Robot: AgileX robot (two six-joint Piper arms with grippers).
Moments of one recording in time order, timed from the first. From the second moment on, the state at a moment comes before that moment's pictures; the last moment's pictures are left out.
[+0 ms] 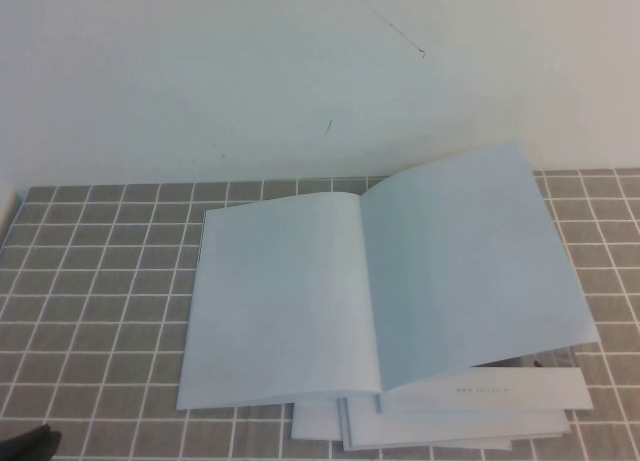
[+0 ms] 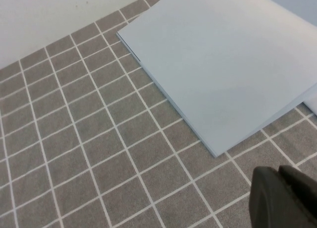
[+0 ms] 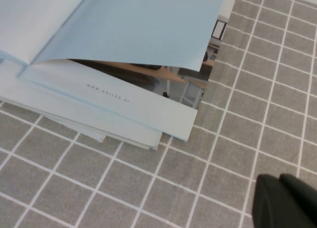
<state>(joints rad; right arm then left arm) 0.20 0.32 -0.36 0.10 0.73 -0.27 -0.42 0.35 -0.30 0.12 0.49 0.03</state>
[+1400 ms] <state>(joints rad) 0.20 0.32 -0.36 0.10 0.74 -0.27 -0.15 -0.01 0.01 0.01 0.37 -0.04</state>
